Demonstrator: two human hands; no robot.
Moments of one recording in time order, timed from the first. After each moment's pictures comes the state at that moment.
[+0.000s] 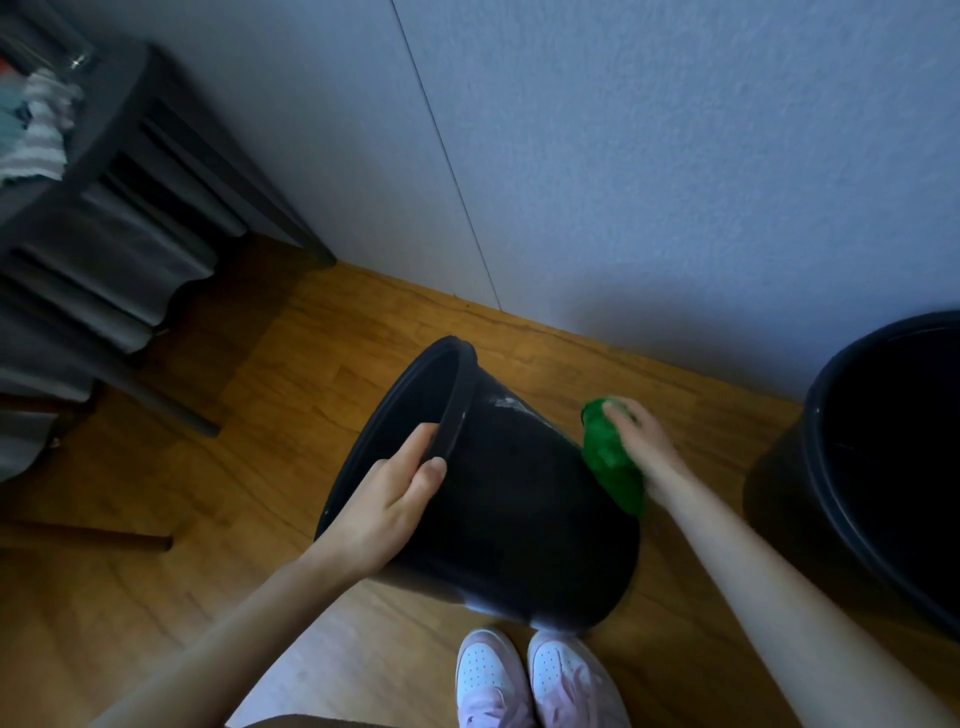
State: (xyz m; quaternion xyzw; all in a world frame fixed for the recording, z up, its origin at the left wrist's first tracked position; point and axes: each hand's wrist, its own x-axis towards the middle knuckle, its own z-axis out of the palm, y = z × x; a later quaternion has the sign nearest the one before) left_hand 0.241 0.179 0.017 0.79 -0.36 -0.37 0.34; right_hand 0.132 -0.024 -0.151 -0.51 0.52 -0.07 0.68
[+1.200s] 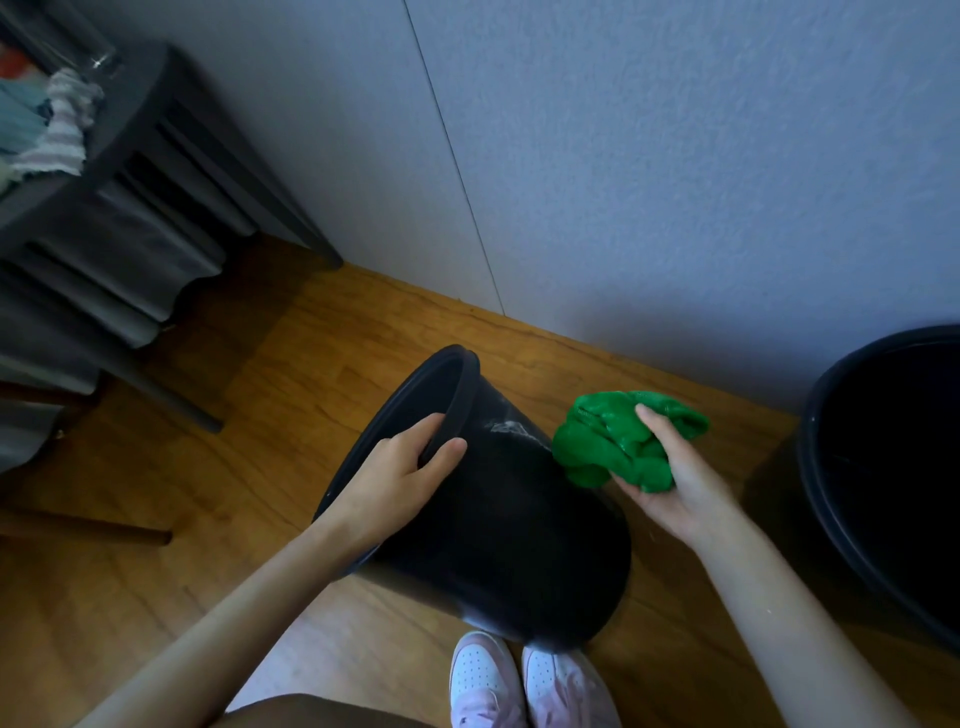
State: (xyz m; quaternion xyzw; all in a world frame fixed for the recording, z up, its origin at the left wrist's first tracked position) left_hand 0.247 0.166 0.015 0.83 -0.34 -0.34 0.28; right_hand 0.097 -0.008 -0.097 -0.15 0.44 -0.16 0.87
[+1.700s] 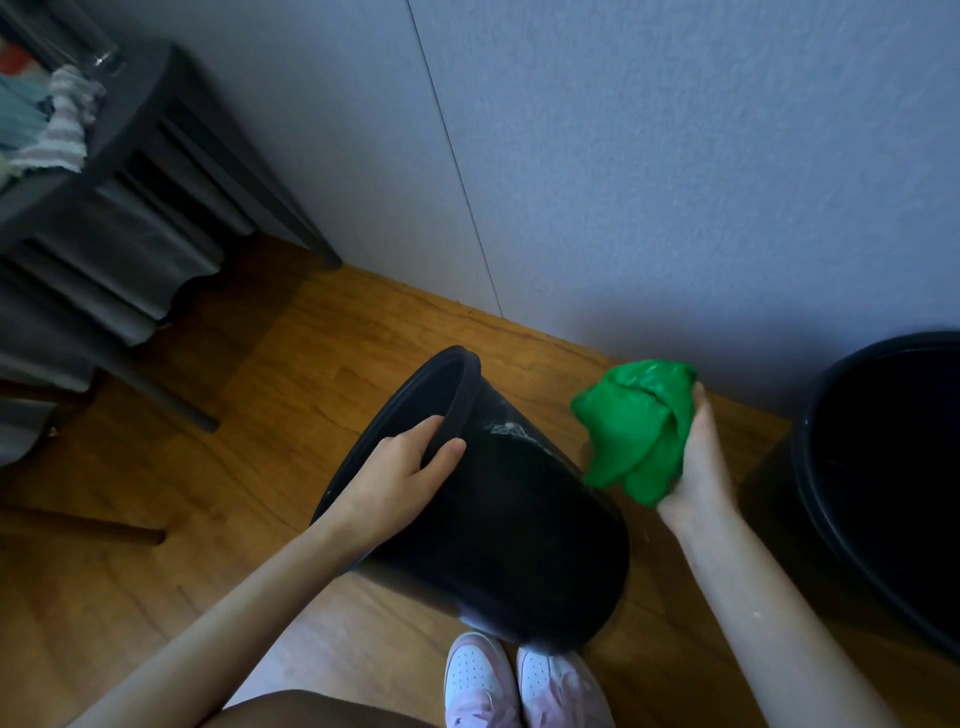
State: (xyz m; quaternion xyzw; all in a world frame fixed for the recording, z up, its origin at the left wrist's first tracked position) left_hand 0.245 0.167 0.016 0.83 -0.36 -0.32 0.29; right_hand 0.106 -0.010 -0.082 -0.20 0.50 -0.24 0.81
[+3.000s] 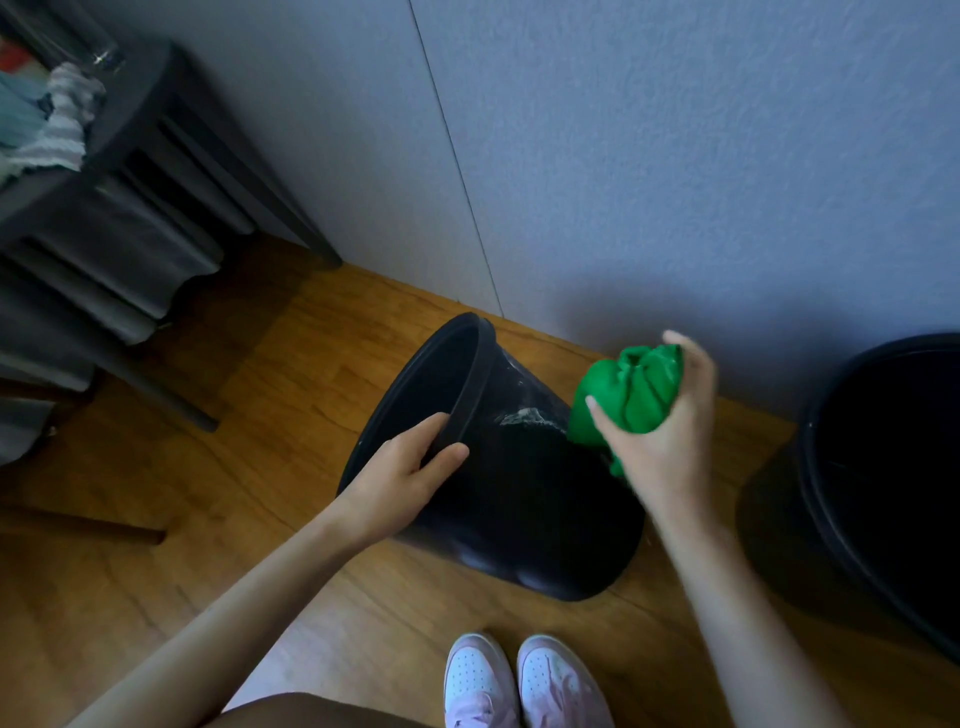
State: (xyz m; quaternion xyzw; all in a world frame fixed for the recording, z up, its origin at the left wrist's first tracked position) left_hand 0.254 0.167 0.009 0.79 -0.36 -0.37 0.33; right_hand 0.116 0.002 -0.066 -0.72 0.40 -0.41 0.39
